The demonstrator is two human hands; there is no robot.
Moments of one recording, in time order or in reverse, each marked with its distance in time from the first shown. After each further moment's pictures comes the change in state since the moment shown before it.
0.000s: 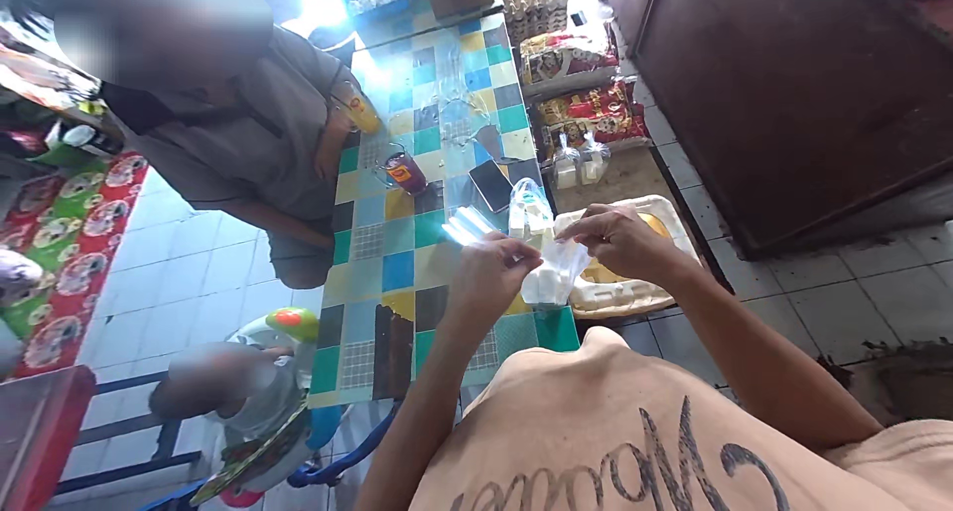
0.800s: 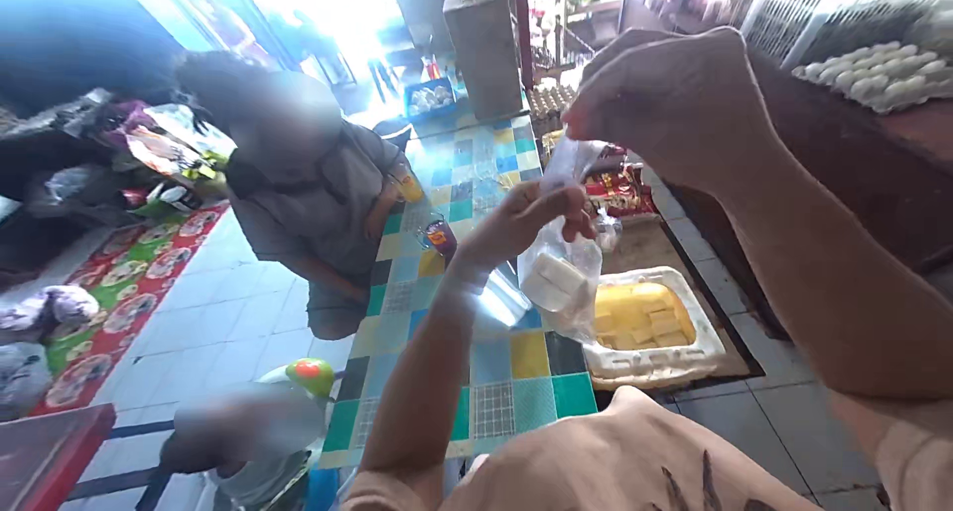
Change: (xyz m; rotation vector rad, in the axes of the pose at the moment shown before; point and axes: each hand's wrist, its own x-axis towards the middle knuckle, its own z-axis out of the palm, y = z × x) left_hand 0.103 0.046 -0.078 -0.715 -0.310 0.599; right_hand 0.055 -0.137 -0.132 0.059 0.432 -0.832
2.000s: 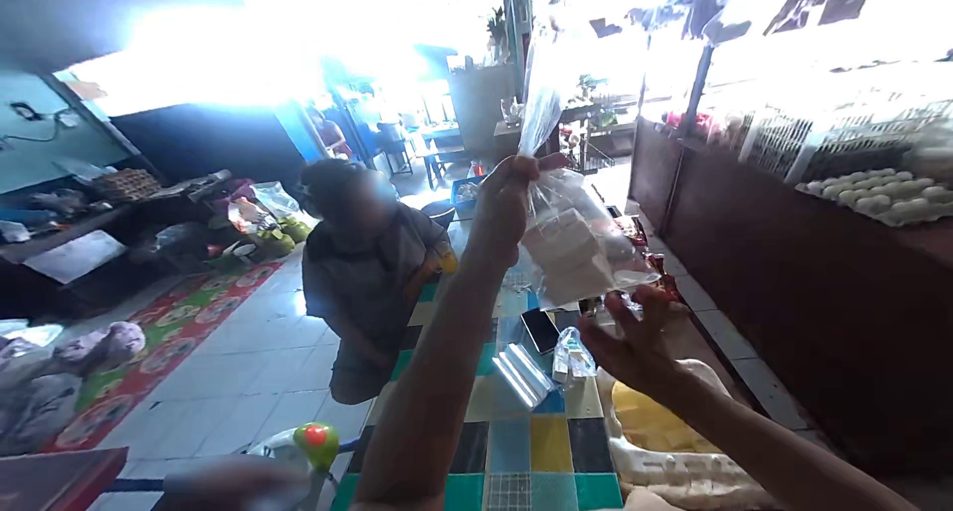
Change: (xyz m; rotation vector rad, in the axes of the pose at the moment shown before) left_hand 0.044 0.117 -0.016 0.163 0.770 -0.092; right_hand -0.108 0.039 0.094 -0.848 0.372 -0.323
